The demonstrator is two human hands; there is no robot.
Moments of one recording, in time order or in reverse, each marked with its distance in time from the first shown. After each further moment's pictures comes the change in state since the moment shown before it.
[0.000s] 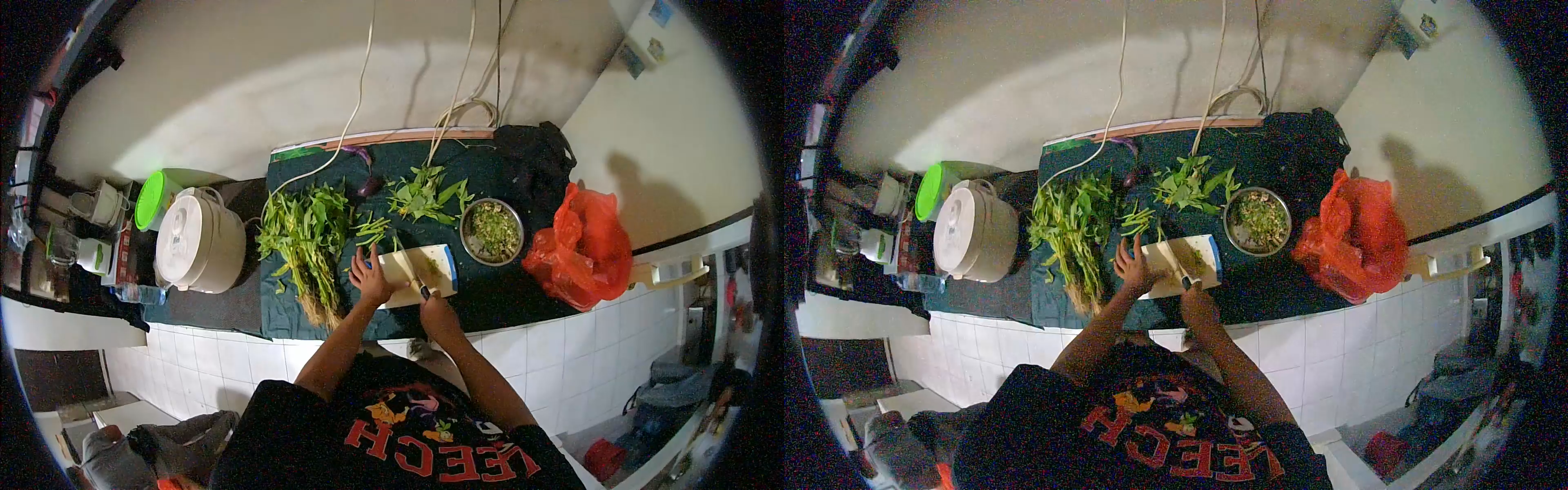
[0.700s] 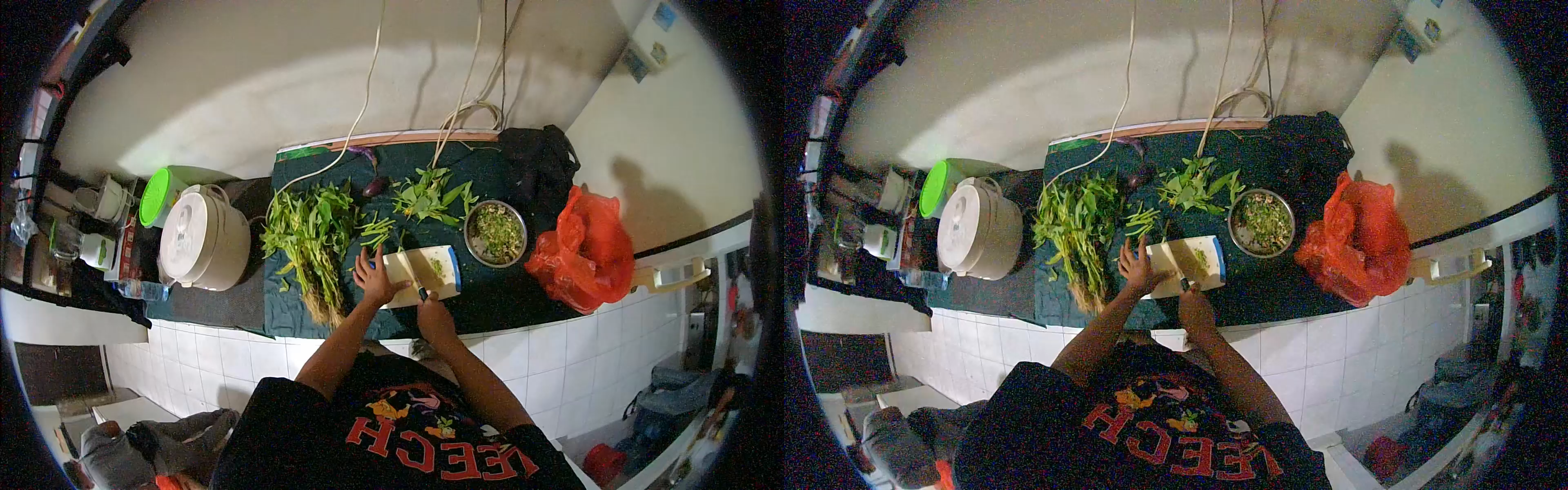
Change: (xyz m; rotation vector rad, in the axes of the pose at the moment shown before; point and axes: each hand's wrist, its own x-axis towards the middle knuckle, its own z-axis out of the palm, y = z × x) left_hand -0.001 -0.007 0.004 -0.005 -0.027 -0.009; right_hand -0.008 -0.014 0.008 0.003 0.003 -0.024
